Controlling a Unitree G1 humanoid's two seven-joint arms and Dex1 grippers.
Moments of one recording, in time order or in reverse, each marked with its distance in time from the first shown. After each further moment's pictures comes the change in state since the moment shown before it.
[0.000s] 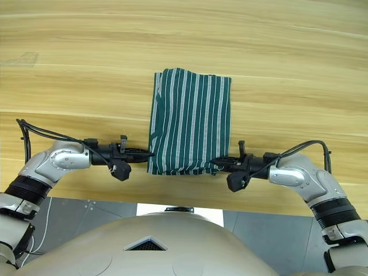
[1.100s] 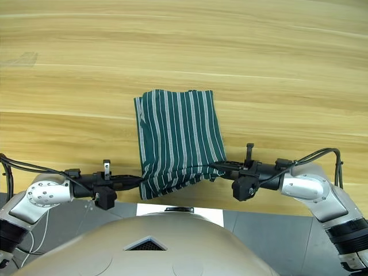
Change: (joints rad) left arm 0.413 0.152 0.136 -0.375 -0.315 0.202 -0.054; right arm 0.207 -0.096 -0.100 -0.324 0.416 0.207 0.103
